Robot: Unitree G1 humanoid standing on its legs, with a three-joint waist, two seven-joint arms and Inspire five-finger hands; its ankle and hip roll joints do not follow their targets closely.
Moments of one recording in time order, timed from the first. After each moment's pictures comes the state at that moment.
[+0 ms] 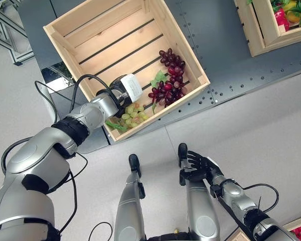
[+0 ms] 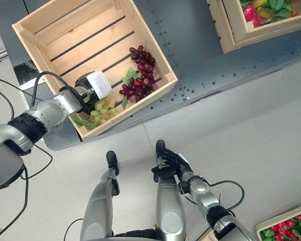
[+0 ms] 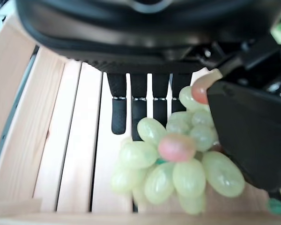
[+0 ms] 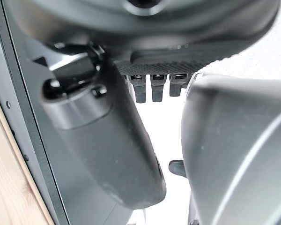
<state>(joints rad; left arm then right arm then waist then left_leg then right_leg) -1.20 0.76 -1.06 0.73 1.28 -0.08 -0.11 -0.28 -0.42 0.53 0.78 0.53 -0.20 0.12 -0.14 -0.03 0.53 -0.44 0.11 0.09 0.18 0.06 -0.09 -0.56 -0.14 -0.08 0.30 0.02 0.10</state>
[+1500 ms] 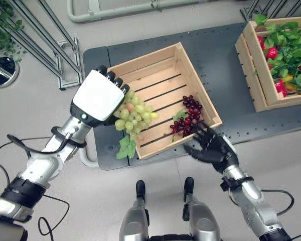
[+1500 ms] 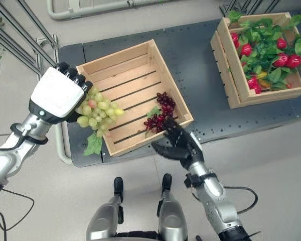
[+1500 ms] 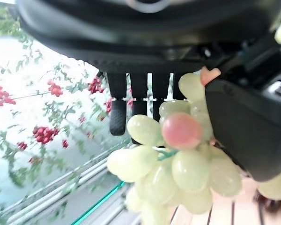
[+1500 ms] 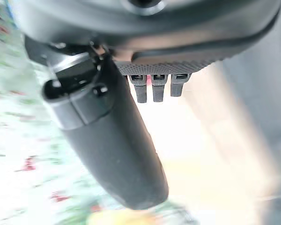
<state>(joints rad) -0.27 1.02 -0.28 0.00 1.22 -0.06 0.76 0.07 -0.46 0.15 -0.16 0.77 -0.11 0.16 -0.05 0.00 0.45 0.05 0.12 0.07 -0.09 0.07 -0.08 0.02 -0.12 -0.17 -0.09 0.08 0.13</state>
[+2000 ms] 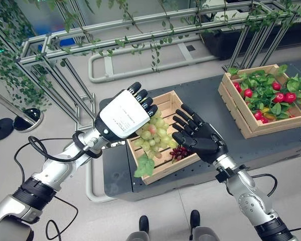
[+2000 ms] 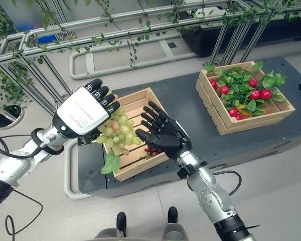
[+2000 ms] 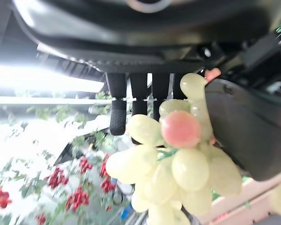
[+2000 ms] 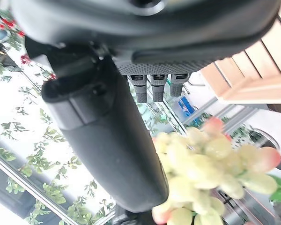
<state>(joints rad) -0.42 0.98 -0.44 -0.03 1.33 -0.13 0.81 -0.07 -0.48 0.26 -0.15 1.04 0.03 0.18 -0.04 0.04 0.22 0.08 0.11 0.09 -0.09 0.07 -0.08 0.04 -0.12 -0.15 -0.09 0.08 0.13</state>
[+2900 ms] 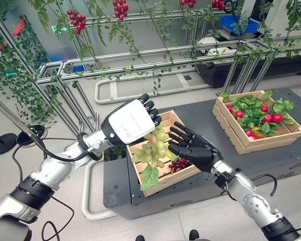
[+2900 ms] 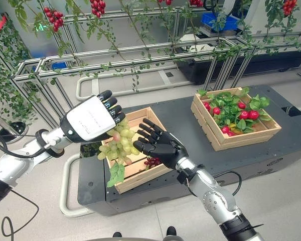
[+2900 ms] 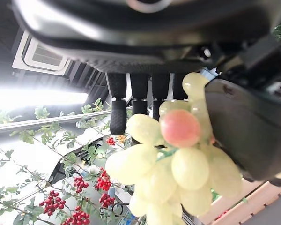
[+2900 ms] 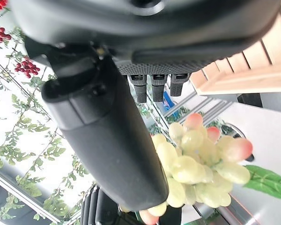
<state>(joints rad) -0.42 1.00 -0.44 -0.03 1.40 -0.22 0.73 -0.07 -0.55 0.28 -0.15 1.09 0.18 0.11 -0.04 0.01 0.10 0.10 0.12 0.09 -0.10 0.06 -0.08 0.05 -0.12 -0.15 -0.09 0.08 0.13</state>
